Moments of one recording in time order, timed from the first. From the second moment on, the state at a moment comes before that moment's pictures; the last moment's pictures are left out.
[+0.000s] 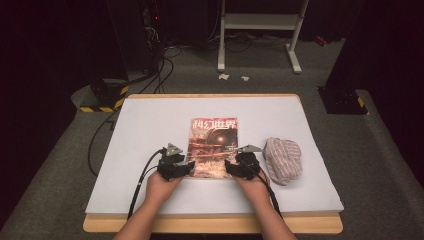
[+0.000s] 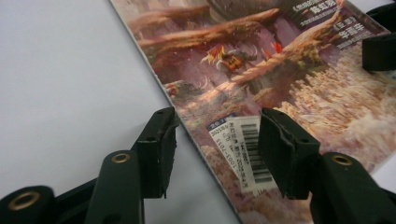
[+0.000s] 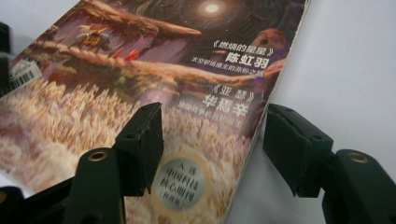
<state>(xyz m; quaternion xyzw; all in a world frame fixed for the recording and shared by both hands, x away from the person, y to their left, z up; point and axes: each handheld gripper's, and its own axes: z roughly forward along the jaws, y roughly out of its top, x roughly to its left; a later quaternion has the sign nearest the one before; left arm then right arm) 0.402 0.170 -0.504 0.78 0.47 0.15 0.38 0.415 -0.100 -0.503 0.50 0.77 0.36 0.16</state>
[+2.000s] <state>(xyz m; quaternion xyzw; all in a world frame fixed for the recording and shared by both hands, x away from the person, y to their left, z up) 0.314 0.169 -0.504 0.81 0.41 0.17 0.39 0.328 -0.118 -0.504 0.45 0.80 0.38 0.14</state>
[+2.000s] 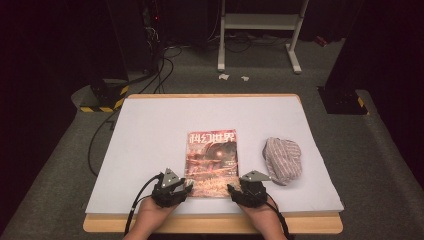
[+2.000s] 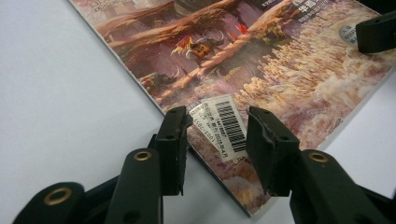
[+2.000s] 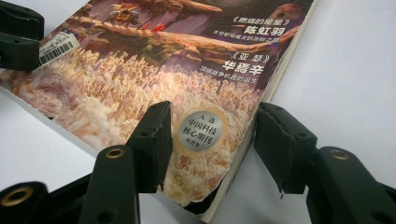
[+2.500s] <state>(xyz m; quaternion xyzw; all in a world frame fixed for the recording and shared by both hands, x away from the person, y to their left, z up) 0.313 0.173 -0.504 0.81 0.40 0.14 0.40 0.323 -0.127 -0.502 0.45 0.80 0.37 0.13</state>
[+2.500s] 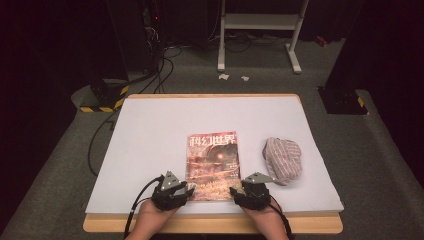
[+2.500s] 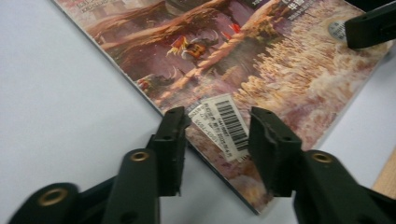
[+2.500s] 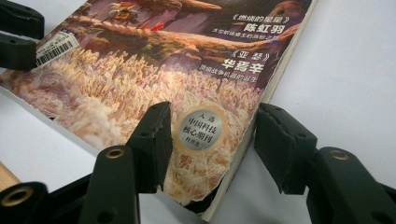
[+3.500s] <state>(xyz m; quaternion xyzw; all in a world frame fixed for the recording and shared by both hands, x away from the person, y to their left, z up) 0.337 0.254 -0.497 0.76 0.45 0.22 0.42 0.347 -0.185 -0.455 0.47 0.75 0.39 0.27</state>
